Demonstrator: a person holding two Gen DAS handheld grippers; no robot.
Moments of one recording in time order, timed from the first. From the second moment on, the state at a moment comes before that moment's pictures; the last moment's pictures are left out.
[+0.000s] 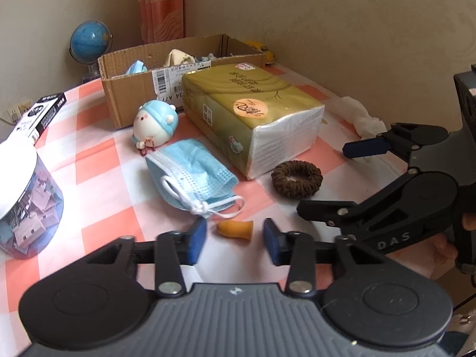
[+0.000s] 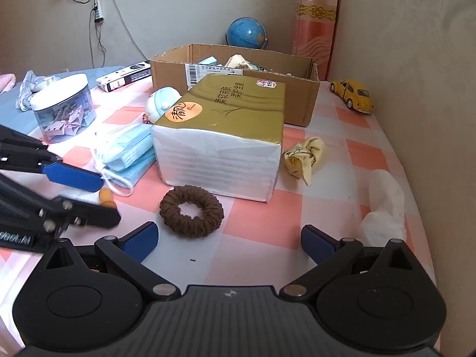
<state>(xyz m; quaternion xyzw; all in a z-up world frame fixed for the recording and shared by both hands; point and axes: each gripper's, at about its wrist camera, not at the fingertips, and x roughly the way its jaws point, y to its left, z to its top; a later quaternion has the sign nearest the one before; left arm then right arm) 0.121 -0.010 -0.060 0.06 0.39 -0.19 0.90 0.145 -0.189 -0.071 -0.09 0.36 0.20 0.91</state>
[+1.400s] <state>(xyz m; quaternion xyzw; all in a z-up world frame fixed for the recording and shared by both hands) 0.100 0.025 -0.012 0.08 0.39 -0.22 0.89 0.124 -0.185 -0.001 -0.13 0.33 0.23 0.91</state>
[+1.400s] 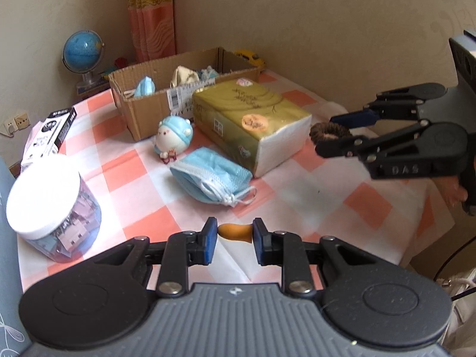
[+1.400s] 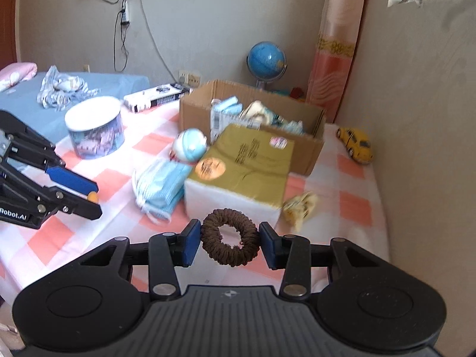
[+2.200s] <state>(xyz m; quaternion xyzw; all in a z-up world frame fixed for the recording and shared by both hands) 0.123 0.036 0.001 0.07 0.37 -0.20 0.91 0.299 -0.157 0.042 -0.13 0.29 0.19 0.93</state>
